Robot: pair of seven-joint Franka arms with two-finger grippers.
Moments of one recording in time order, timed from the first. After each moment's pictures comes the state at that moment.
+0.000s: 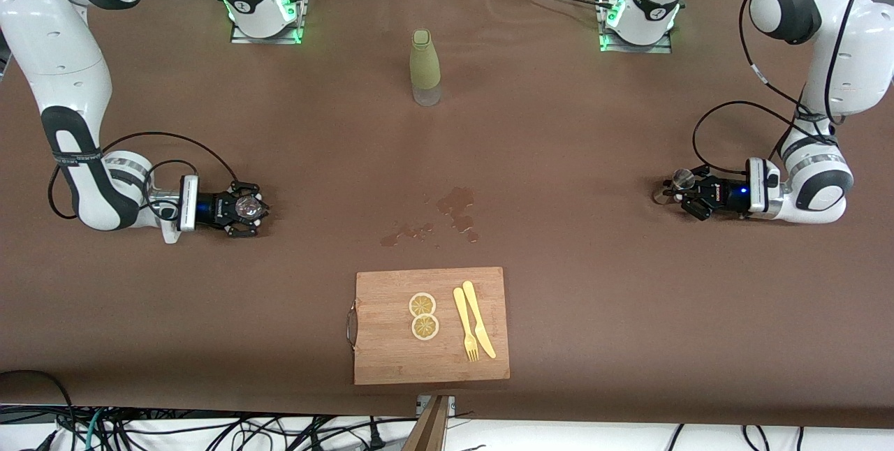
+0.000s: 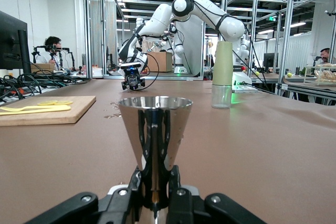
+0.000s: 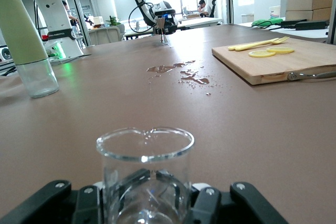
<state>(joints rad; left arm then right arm) 0.29 1.00 0.24 -1.62 -1.14 1.22 2.74 -0.29 0.93 0.03 -1.70 1.13 1.66 -2.49</state>
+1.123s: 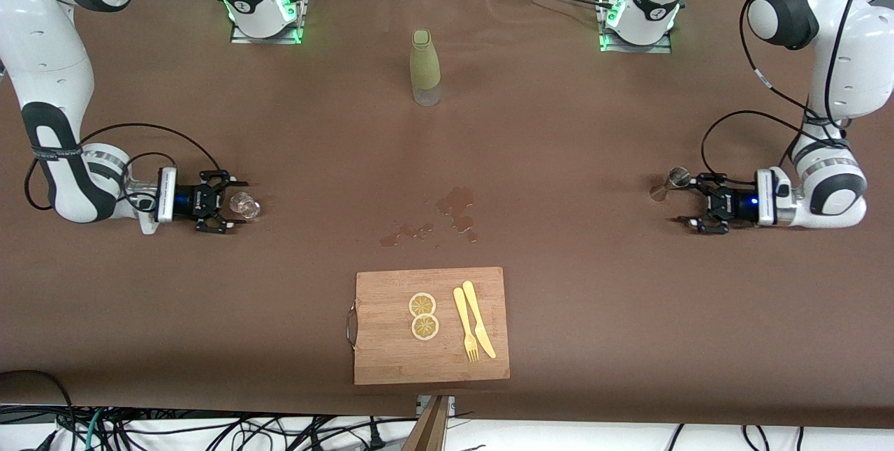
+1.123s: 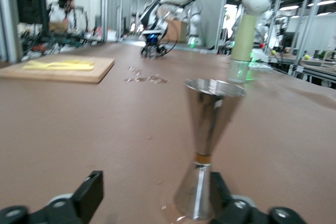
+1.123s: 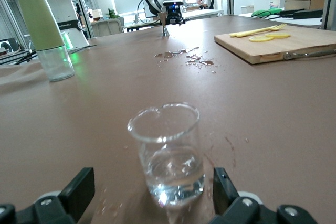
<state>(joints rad) 0.28 1.01 0.29 -1.51 -1.13 1.32 2.54 -0.34 0.92 -0.06 -1.69 1.06 1.60 -2.52</state>
